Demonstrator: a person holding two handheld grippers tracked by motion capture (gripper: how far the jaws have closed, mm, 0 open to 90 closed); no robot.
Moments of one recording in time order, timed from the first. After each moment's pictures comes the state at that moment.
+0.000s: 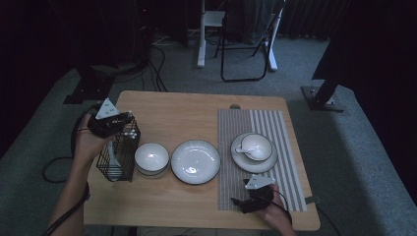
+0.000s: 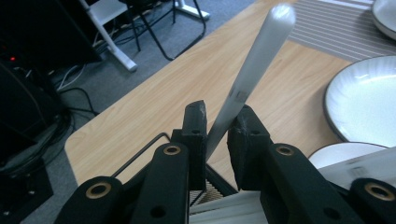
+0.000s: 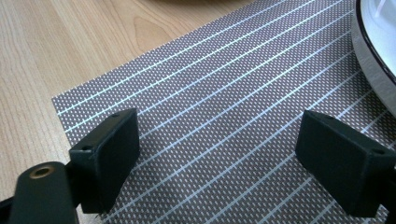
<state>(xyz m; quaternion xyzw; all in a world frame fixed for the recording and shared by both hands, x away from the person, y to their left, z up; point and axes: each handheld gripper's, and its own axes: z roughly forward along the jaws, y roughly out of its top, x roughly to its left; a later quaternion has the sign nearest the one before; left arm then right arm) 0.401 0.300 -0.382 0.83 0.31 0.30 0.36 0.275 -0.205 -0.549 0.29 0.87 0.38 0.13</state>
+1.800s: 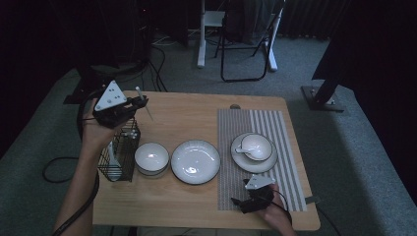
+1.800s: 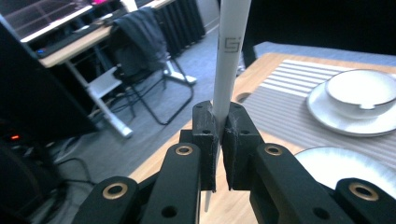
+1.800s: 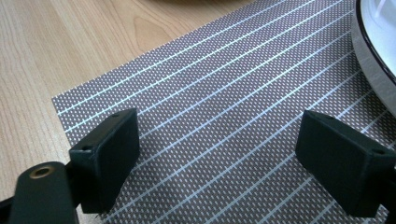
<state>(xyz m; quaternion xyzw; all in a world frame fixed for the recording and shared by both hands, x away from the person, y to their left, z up) 0.365 0.238 -0.292 0.80 0.22 0.33 0.45 0.275 -0.205 -0.549 0.29 0.87 0.38 0.13</state>
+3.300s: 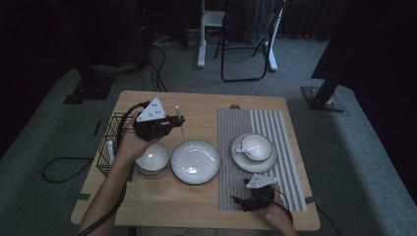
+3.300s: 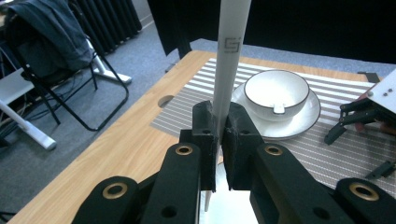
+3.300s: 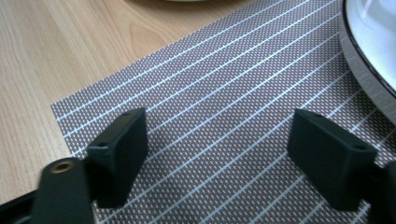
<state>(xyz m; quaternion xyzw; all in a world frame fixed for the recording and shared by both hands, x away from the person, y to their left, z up) 0.364 0.159 -0.329 0.84 0.17 0.22 0.47 0.276 -0.209 -0.548 0.30 0.86 0.39 0.12</state>
